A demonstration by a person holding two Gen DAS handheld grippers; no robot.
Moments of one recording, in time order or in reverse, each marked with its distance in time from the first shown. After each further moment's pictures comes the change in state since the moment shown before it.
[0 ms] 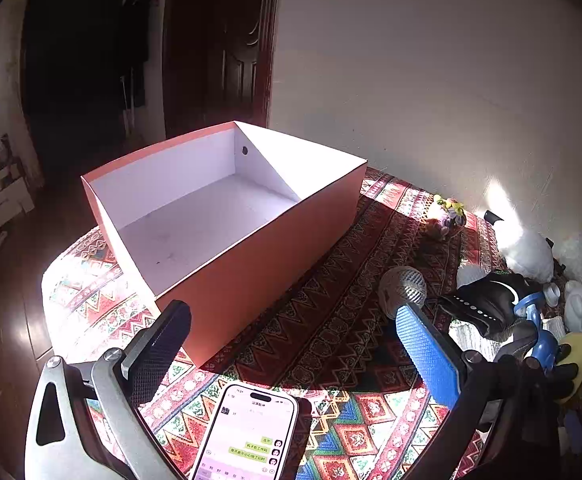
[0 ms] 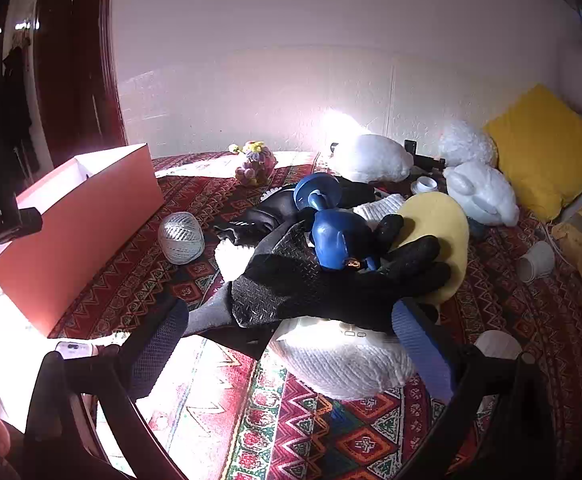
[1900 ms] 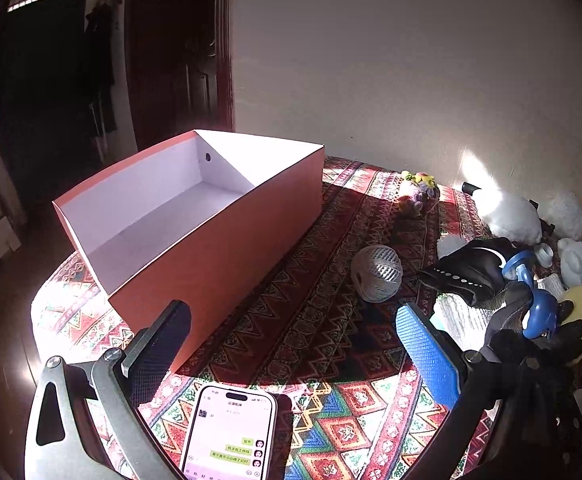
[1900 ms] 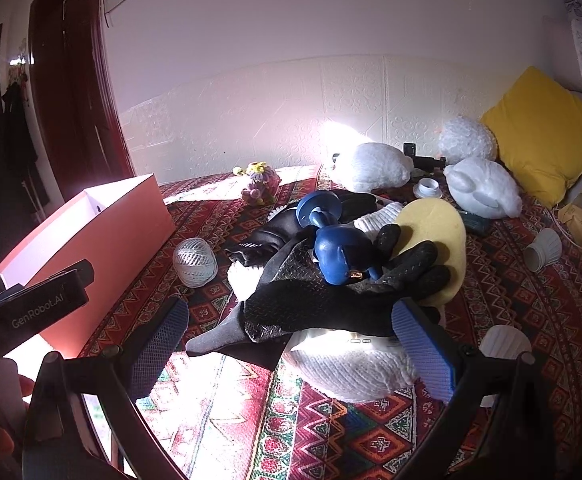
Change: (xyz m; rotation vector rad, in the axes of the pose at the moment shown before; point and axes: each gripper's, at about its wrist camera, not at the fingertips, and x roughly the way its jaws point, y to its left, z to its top) left arm 0.007 -0.031 -0.018 0.138 -0.012 -0.049; right arm -0.012 -0.004 0.005 0.065 -0.047 0.031
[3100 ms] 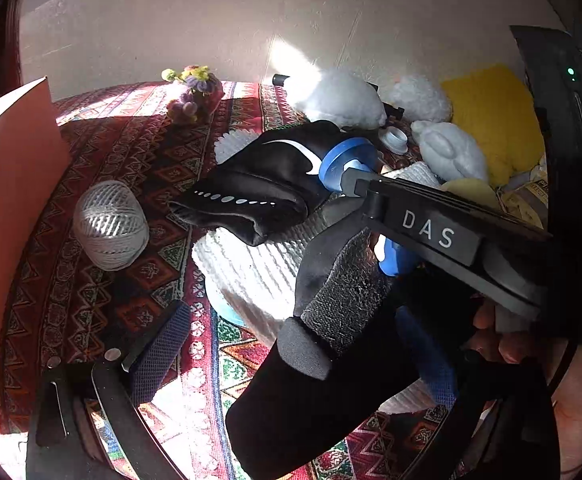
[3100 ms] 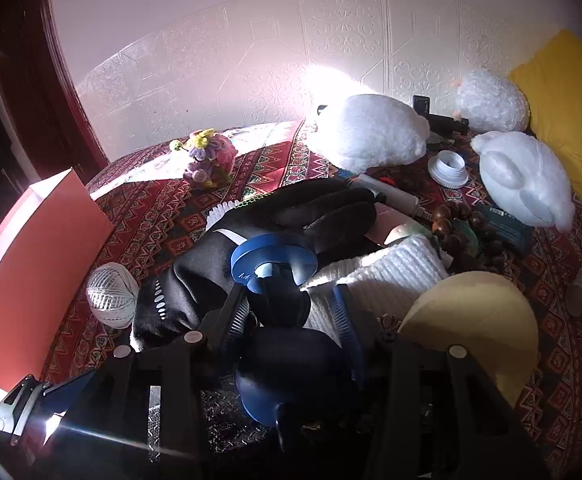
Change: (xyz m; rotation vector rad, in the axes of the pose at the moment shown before) left arm 0.068 -0.137 -0.014 0.280 0.348 -0.600; right arm 0.140 -0.057 0.053 0.006 0.224 0.001
